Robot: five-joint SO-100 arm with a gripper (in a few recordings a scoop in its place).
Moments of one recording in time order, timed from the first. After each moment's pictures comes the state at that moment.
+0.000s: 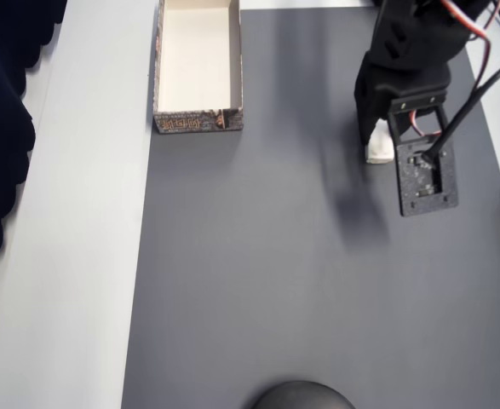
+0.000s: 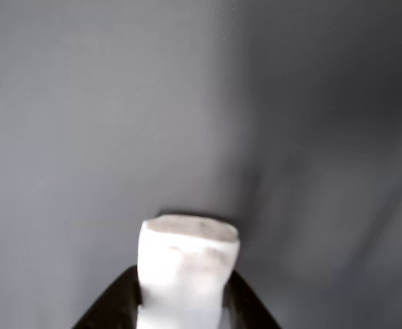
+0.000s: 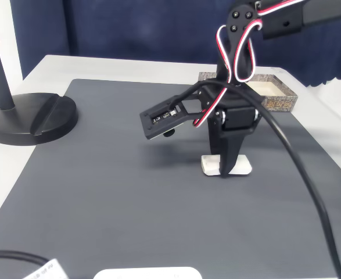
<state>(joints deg) 21.0 72.4 89.1 81.3 27.0</state>
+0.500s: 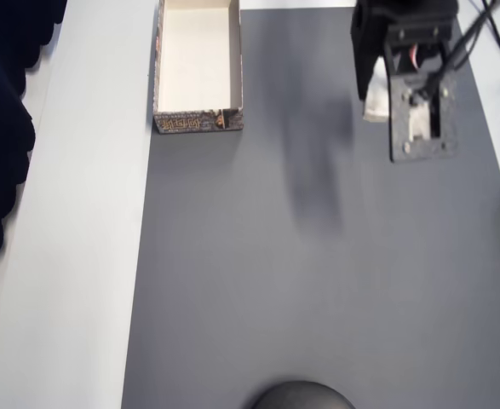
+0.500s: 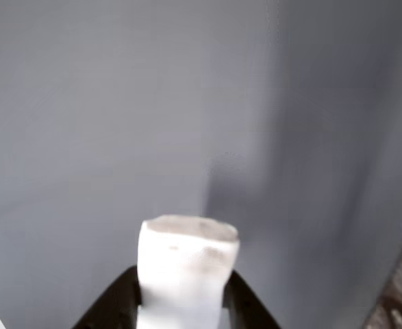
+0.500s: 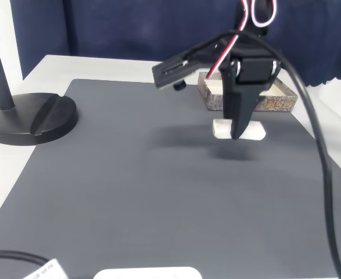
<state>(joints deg) 27.5 79.8 78.9 95.5 26.2</state>
